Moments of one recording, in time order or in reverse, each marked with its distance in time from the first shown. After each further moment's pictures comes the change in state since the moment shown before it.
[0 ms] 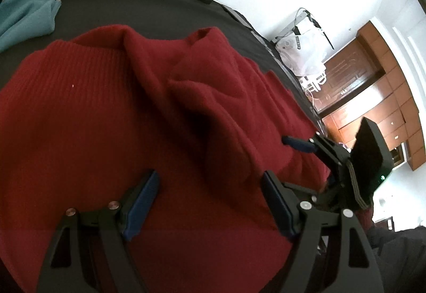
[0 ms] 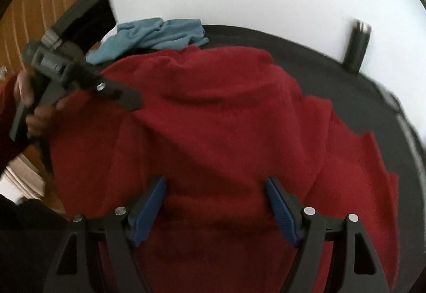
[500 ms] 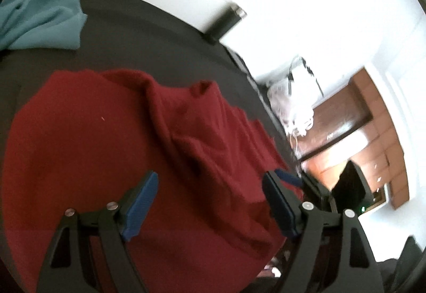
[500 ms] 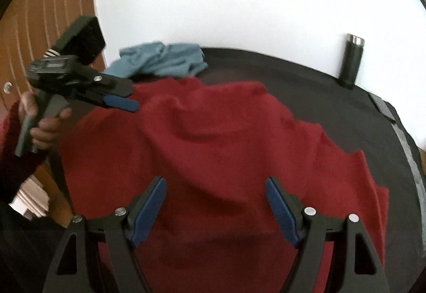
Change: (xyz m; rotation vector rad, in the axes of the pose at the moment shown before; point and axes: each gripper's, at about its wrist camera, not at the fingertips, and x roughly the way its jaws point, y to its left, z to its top) left arm -0.045 0.023 0.019 -0.167 -0.206 -0.097; right arm -0.023 0.009 0.018 0.023 -0.115 0.016
